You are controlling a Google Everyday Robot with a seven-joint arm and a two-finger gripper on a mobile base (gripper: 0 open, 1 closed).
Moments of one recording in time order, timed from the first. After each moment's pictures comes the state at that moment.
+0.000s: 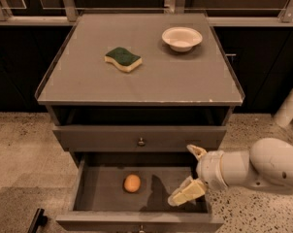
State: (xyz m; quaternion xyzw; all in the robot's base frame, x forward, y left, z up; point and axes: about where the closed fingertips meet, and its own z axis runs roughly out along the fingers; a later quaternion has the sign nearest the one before) arm 0.433 -0.113 0.660 -0.47 0.78 0.23 0.35
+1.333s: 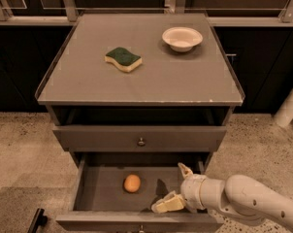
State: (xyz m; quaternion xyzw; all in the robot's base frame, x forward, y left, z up) arm 0.448 -0.090 0.542 -0.38 0.80 0.24 0.40
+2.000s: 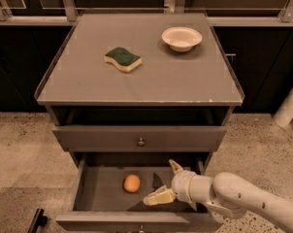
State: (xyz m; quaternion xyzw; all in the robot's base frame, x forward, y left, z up) arm 0.480 -0.063 0.513 -0.37 0.78 0.28 0.42
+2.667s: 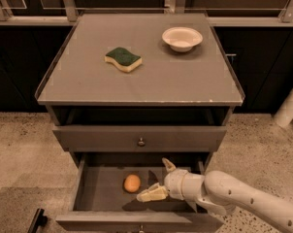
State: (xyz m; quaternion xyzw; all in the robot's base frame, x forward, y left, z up) arm 0.498 -0.037 0.500 -0.36 0.77 0.30 0.43
